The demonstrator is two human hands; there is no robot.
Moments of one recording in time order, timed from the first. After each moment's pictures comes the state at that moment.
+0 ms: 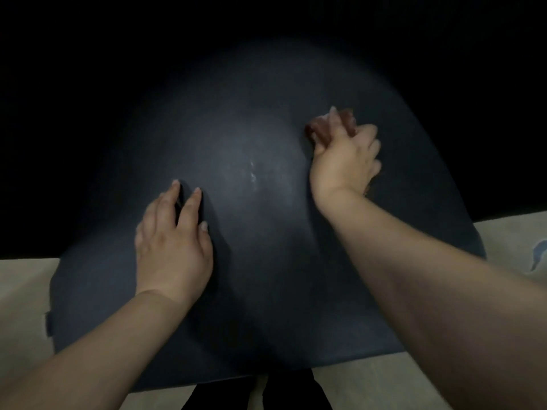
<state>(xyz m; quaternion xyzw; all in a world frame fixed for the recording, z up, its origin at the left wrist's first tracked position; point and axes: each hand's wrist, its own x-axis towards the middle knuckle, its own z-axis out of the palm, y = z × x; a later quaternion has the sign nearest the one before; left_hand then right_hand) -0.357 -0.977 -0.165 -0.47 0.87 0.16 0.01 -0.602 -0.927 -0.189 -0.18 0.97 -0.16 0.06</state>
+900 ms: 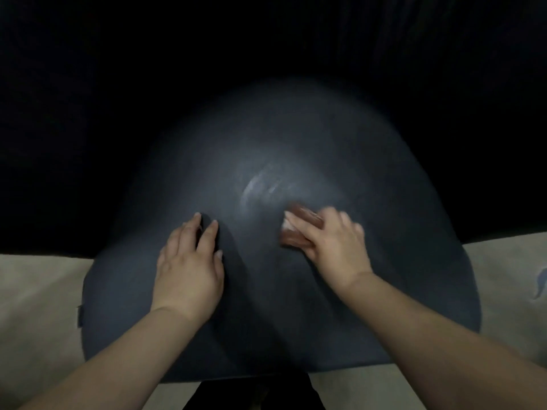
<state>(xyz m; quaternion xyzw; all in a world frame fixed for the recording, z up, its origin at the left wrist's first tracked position) -0.345 -0.962 -0.141 -0.46 0.87 0.17 0.08 -0.553 -0.839 -0.162 -0.50 0.85 -0.08 0.15</state>
